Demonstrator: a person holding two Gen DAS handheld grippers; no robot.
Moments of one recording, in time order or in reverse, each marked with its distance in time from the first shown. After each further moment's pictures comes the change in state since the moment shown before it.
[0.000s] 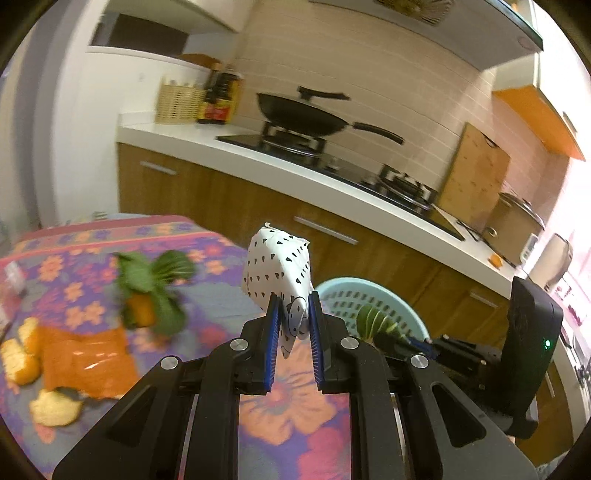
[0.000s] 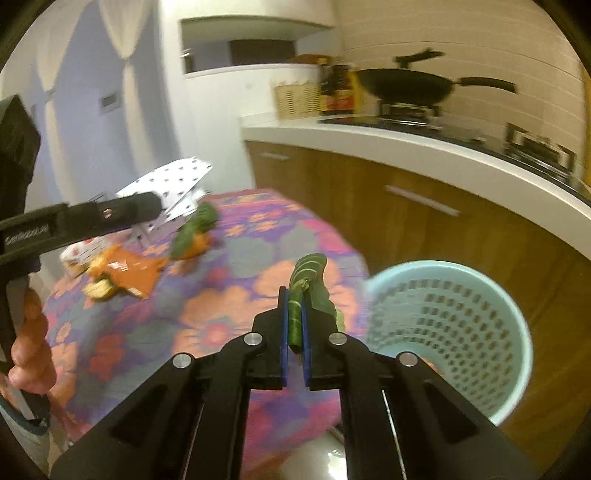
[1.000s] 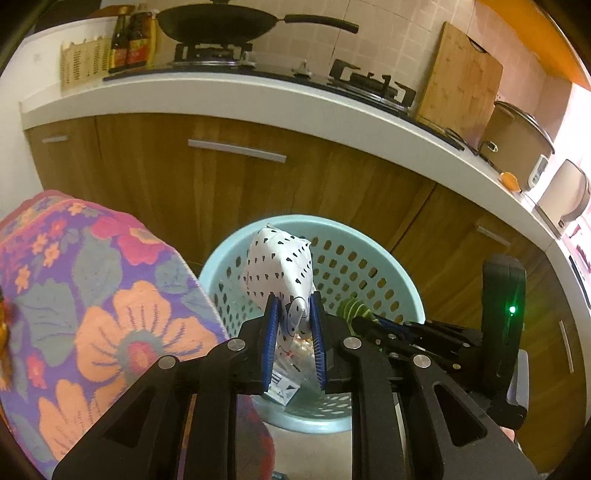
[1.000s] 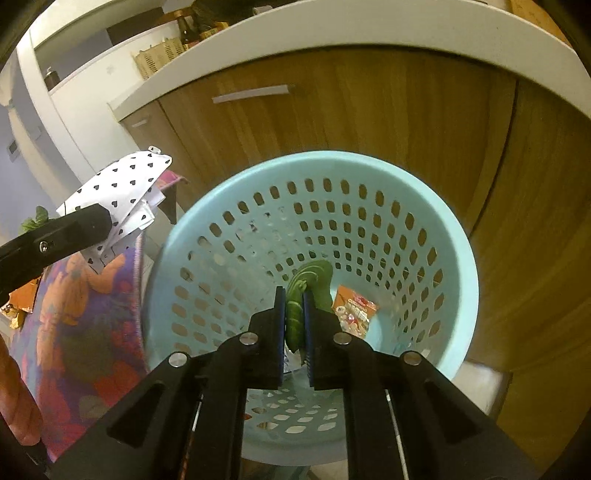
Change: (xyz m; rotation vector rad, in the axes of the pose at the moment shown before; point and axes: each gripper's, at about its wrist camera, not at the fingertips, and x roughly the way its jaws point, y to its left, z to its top) left arm 0.175 -0.106 -0.023 0.133 0.296 -0.050; right arm 0.059 -0.171 -0.059 0.325 0.246 -0.159
